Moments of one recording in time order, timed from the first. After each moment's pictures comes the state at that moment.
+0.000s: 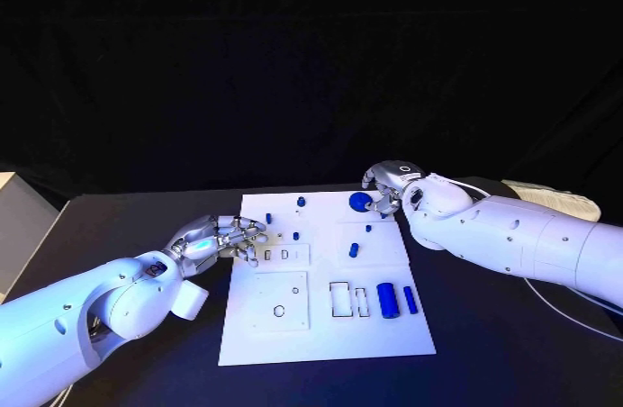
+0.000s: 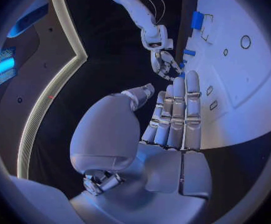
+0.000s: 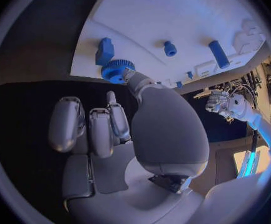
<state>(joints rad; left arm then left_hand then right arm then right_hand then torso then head) 0.92 -0.91 0.26 1.52 -0.30 -0.02 0.19 1.28 -0.12 0.58 0.07 0.05 0.76 0.20 0.39 0.35 1.05 0.15 0.19 0.12 1.04 0.07 0.63 0.69 0.17 1.03 0.16 0.69 0.33 1.33 -0.59 -0.16 1.06 -1.57 -0.41 -0.23 1.33 -0.25 0.38 0.14 0.18 0.82 0.13 0.20 0.38 1.34 0.04 1.41 1.30 1.46 -0.04 1.44 1.31 0.10 1.45 0.07 1.25 1.21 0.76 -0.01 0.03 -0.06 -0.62</state>
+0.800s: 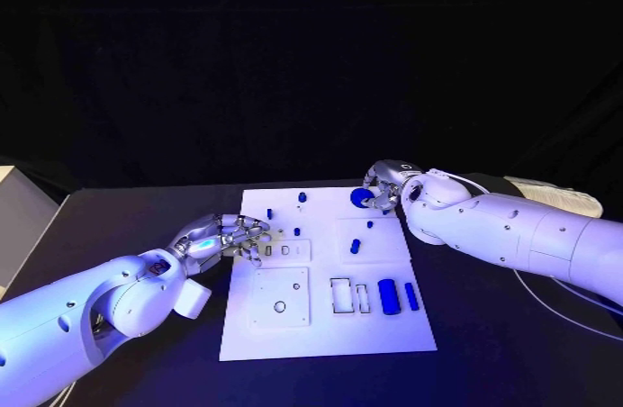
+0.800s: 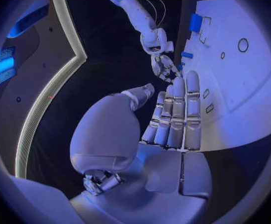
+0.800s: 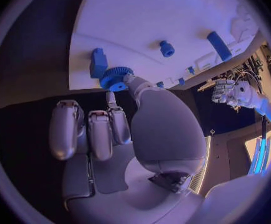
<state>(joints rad) 0.92 -0.91 0.26 1.53 -0.31 -0.01 0.18 1.28 -0.12 0.58 0.07 0.05 0.75 0.20 0.39 0.35 1.04 0.15 0.19 0.12 1.04 0.07 0.63 0.69 0.17 1.03 0.16 0.69 0.33 1.33 -0.56 -0.16 1.03 -1.43 -0.36 -0.22 1.30 -0.23 0.35 0.19 0.21 0.83 0.13 0.22 0.38 1.39 0.06 1.46 1.31 1.47 -0.03 1.49 1.31 0.08 1.46 0.08 1.30 1.27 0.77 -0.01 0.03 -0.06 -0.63</state>
